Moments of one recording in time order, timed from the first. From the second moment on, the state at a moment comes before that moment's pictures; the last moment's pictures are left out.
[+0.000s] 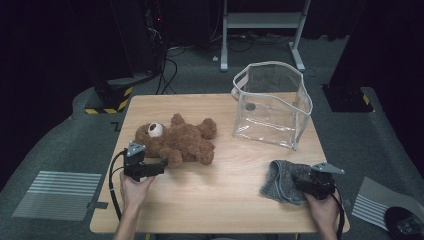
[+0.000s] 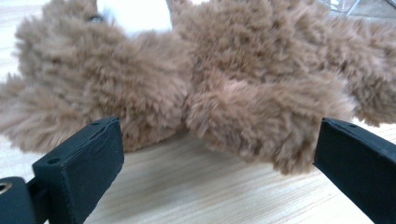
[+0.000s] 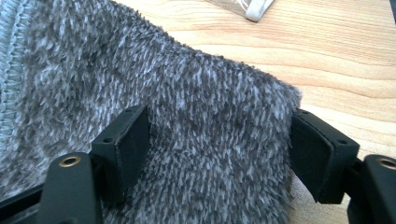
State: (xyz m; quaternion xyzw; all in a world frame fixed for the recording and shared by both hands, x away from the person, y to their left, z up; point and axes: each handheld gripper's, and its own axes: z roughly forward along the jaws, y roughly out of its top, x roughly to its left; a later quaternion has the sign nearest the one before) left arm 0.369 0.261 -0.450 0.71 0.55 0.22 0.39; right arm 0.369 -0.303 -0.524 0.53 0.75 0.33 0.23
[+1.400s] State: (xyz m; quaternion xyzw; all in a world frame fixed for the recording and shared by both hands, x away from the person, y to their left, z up) left arm 0.437 0.222 -0.425 0.73 0.52 0.22 0.38; right arm 0.369 -0.303 -0.523 0.53 0.75 0.33 0.23
